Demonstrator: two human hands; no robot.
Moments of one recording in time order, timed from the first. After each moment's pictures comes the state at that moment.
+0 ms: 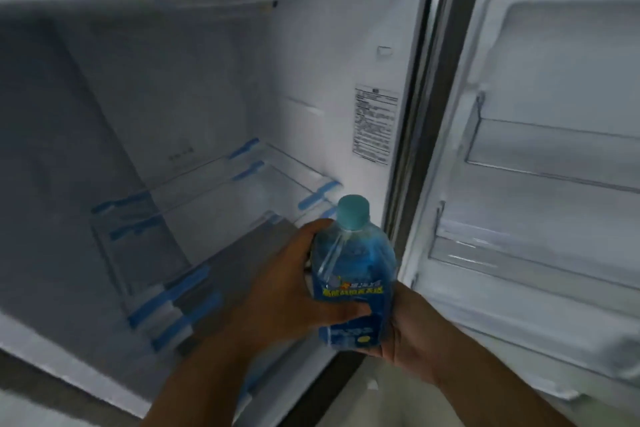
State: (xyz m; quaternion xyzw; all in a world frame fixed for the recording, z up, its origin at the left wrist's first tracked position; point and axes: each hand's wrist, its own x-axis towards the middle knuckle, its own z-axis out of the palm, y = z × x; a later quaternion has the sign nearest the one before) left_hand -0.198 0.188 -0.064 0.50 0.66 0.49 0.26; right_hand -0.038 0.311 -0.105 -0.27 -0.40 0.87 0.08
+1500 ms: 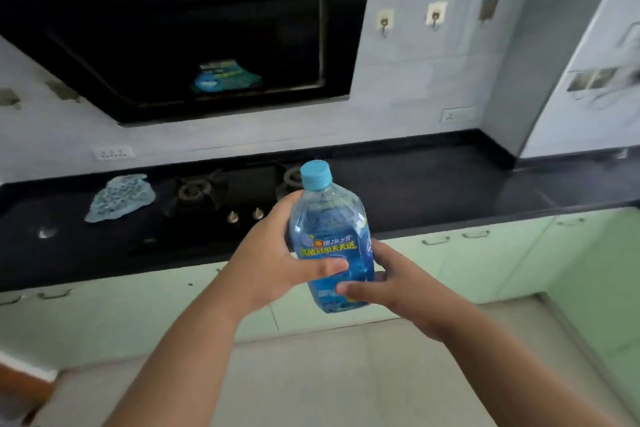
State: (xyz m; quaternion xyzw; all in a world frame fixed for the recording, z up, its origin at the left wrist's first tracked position) left_hand 0.508 0.019 -0.025 0.84 -0.02 0.05 0.54; right_hand 0.566 -0.194 -0.069 -0.72 -0.16 0.31 0.60
